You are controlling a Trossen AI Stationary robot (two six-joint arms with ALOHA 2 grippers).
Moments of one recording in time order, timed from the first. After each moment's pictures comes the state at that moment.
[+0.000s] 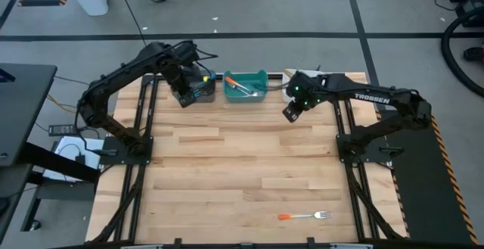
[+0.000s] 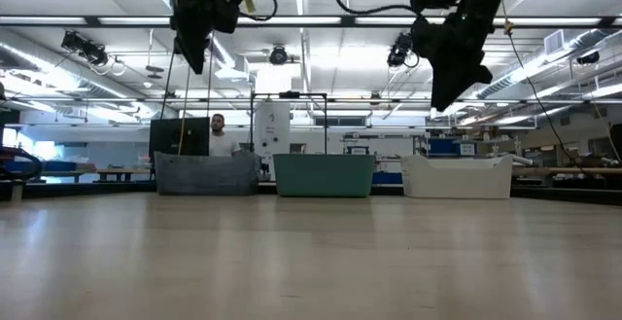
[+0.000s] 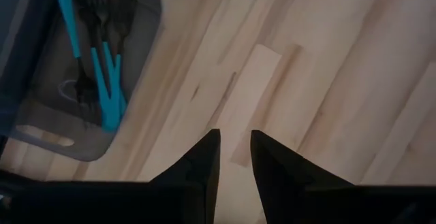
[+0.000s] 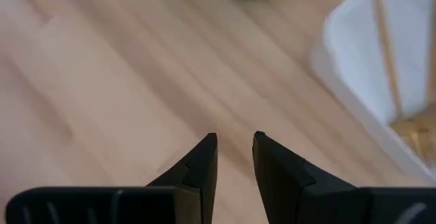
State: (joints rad) left arm 0.64 1.52 1.56 -1.41 0.14 0.18; right arm -0.40 1.28 1.06 -0.90 0.03 0.40
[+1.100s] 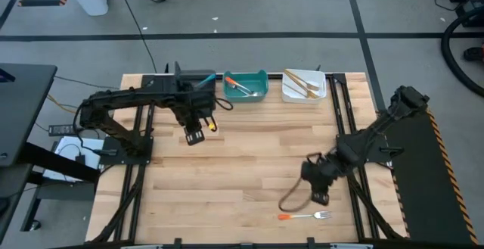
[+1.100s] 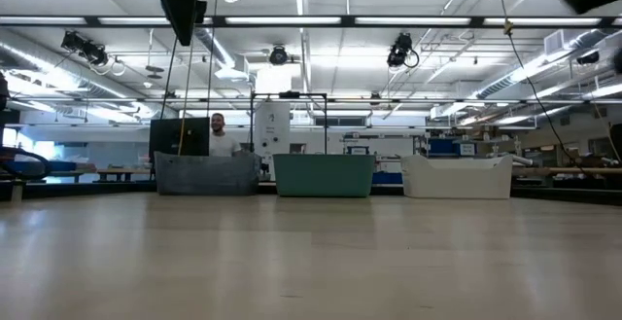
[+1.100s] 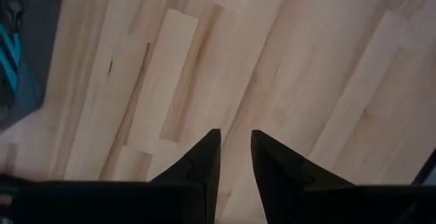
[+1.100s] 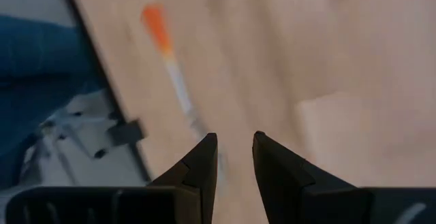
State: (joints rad) left arm 0.13 1.52 1.56 -1.45 0.03 -0.24; right arm 0.63 1.28 0.85 -0.74 -0.18 1.06
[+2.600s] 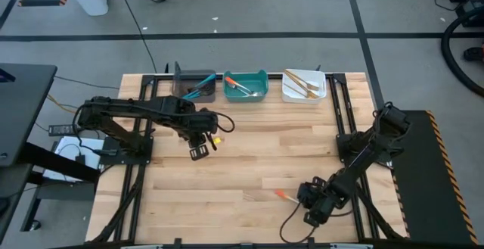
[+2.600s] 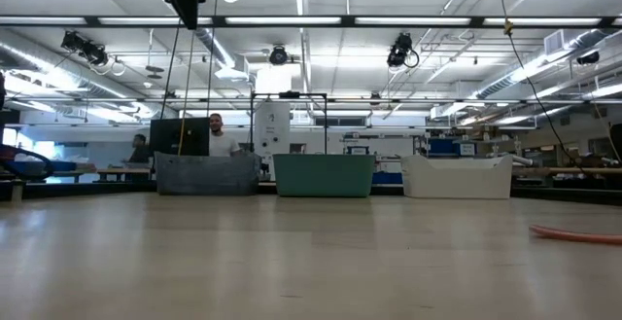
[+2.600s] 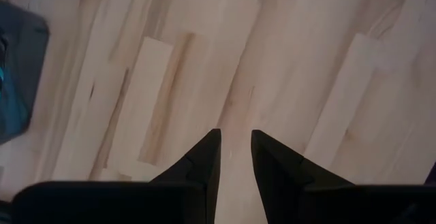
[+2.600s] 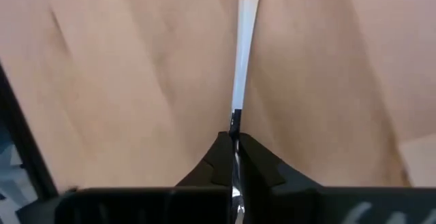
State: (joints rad) left arm -0.08 1.52 1.56 -1.36 -0.09 -0.42; right arm 0.84 1.69 0.77 -0.39 0.14 1.28
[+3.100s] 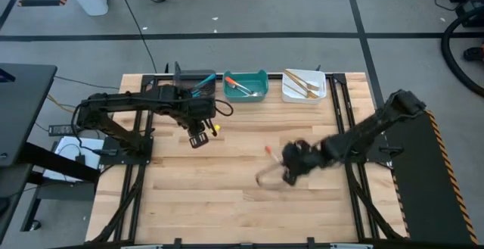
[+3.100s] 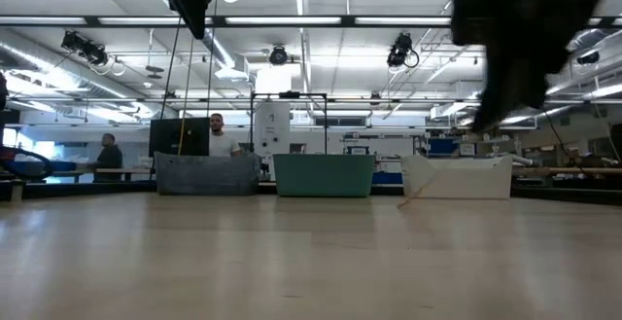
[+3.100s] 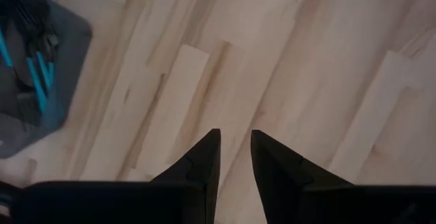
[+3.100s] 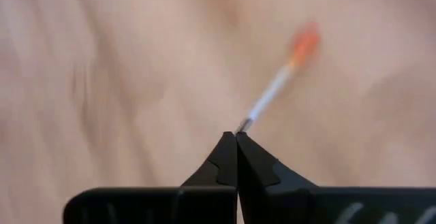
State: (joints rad) left arm 0.04 1.50 1.56 -1.37 -0.10 -0.34; right arm 0.42 1.38 0.76 -0.43 0.33 0.91
